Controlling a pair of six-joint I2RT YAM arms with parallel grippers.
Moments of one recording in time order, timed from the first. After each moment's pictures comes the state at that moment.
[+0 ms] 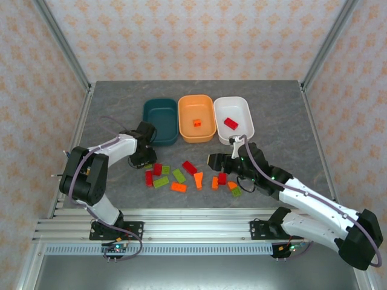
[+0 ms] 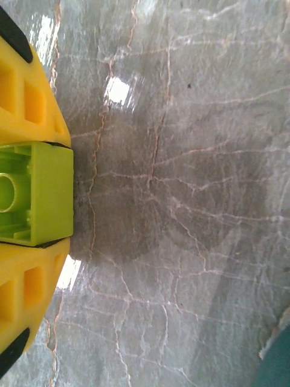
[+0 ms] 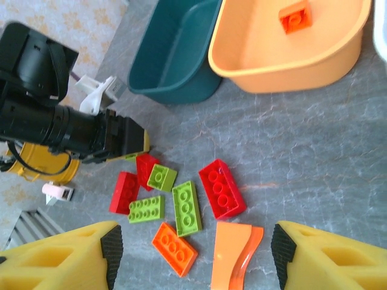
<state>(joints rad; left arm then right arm) -0.25 1.64 0.93 -0.72 -0.04 -0.67 0.76 0.91 0.62 -0.21 -0.06 0.70</state>
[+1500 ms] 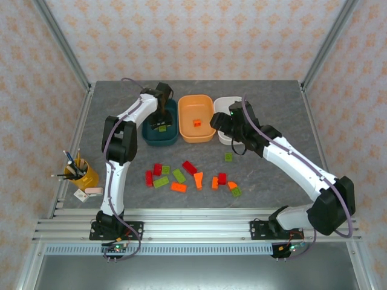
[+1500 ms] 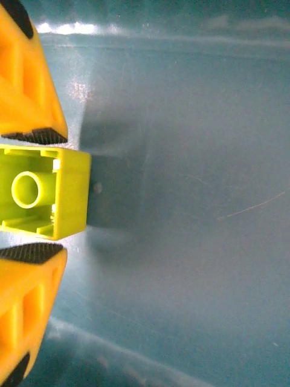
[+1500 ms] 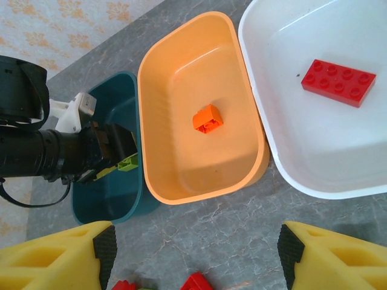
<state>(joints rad) -0.23 2.33 1.99 -1.07 -0.05 -0.59 0.57 1.34 1.16 -0.50 0.07 0.82</state>
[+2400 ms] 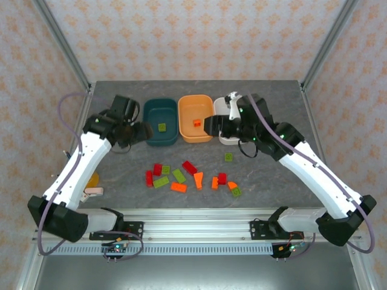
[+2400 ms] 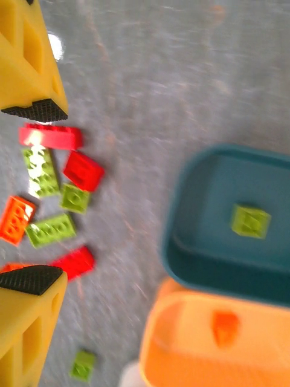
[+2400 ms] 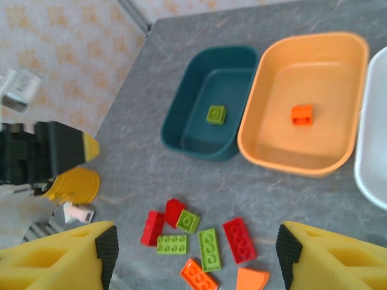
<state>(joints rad) -0.26 1.25 1.28 -1.14 0.00 -0.67 0.71 1.21 1.39 -0.76 -0.09 0.52</state>
